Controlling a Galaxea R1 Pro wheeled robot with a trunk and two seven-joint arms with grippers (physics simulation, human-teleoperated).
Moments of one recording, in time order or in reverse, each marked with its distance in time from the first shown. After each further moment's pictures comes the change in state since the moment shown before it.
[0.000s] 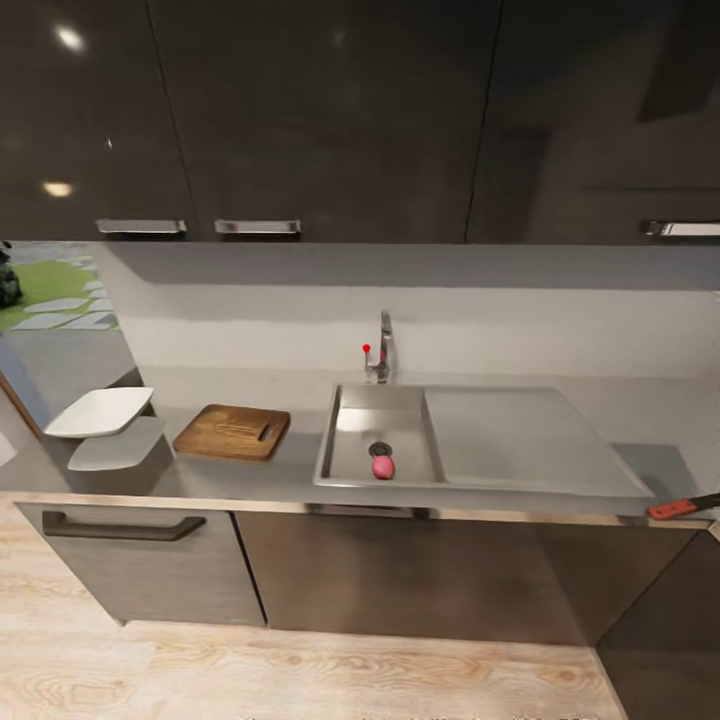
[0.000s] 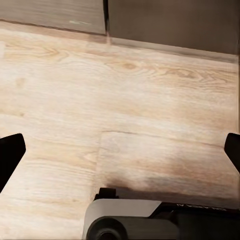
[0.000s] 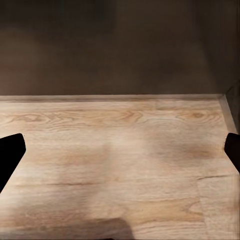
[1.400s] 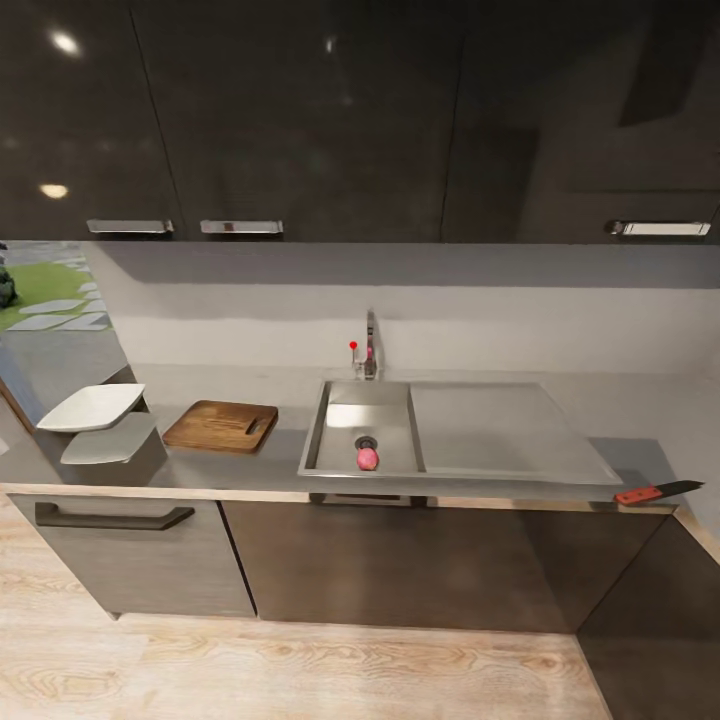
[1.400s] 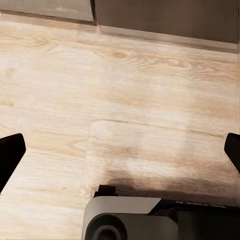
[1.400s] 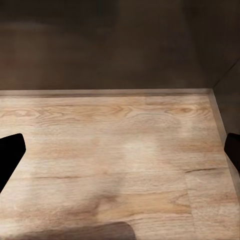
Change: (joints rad) left arm -0.001 -0.001 0.001 0.013 0.000 0.001 -0.001; right arm 0.000 0.000 0.000 0.000 0.001 -0.003 0.000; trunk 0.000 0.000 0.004
